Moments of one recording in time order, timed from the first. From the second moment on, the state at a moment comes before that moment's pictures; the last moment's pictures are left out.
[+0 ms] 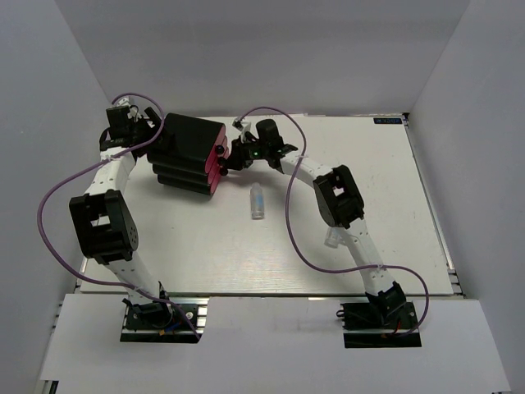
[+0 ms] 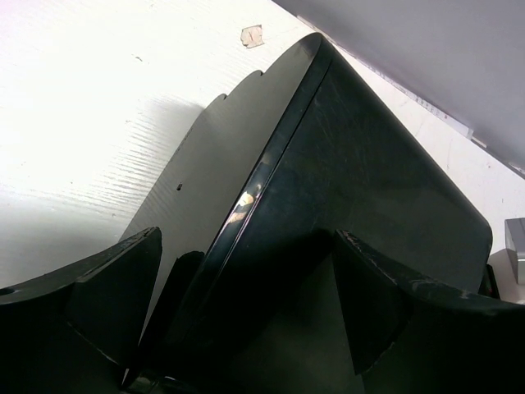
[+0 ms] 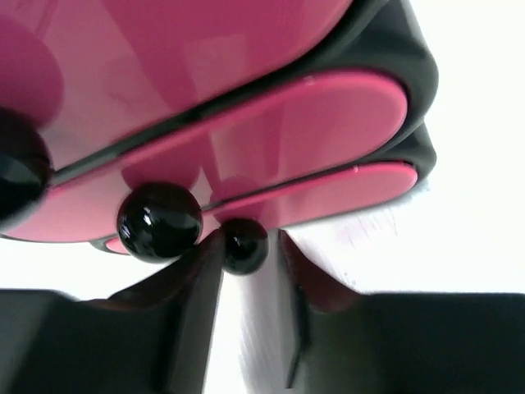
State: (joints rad) left arm 0.17 1.78 1.44 -0.25 0.25 -0.45; right arm 0.62 2.57 2.10 0.05 -0.72 0.18
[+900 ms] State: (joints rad) left arm 0.17 1.78 1.44 -0.26 0.26 -0.47; right arm 0.63 2.57 2.08 0.03 -0.71 0.12
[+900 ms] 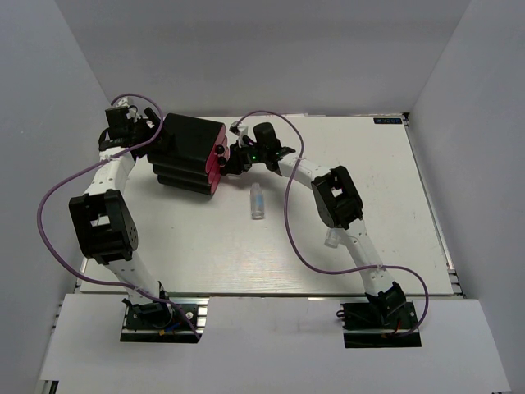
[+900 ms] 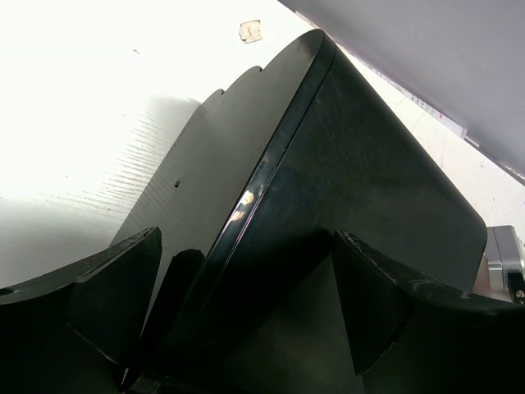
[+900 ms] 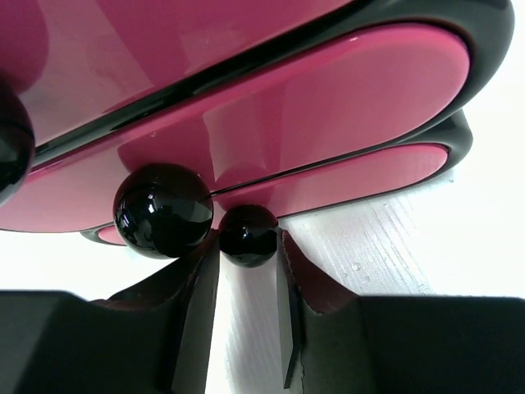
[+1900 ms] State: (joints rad) left arm 0.17 1.78 1.44 -0.26 0.27 -0.48; right arm 0.56 2.31 1.68 0.04 -0.70 0.01
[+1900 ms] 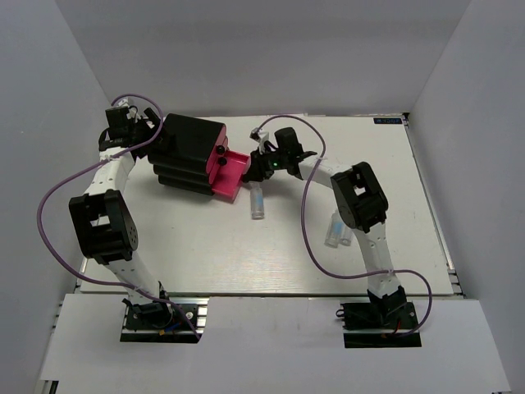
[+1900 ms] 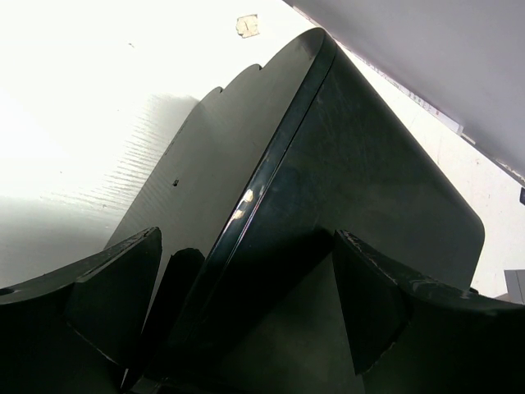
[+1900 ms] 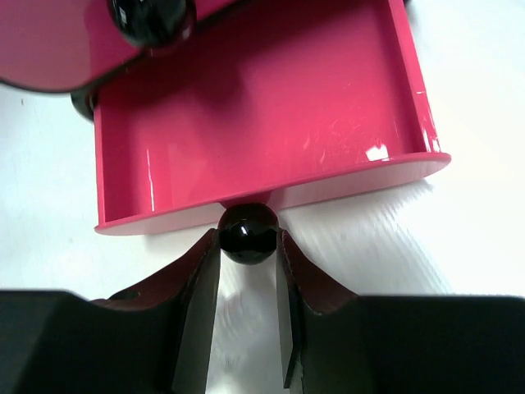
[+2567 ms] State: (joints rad) left arm 0.15 1.51 1.44 -0.49 0.13 -0.47; right arm 0.48 2.11 1.51 -0.01 -0.79 -0.07
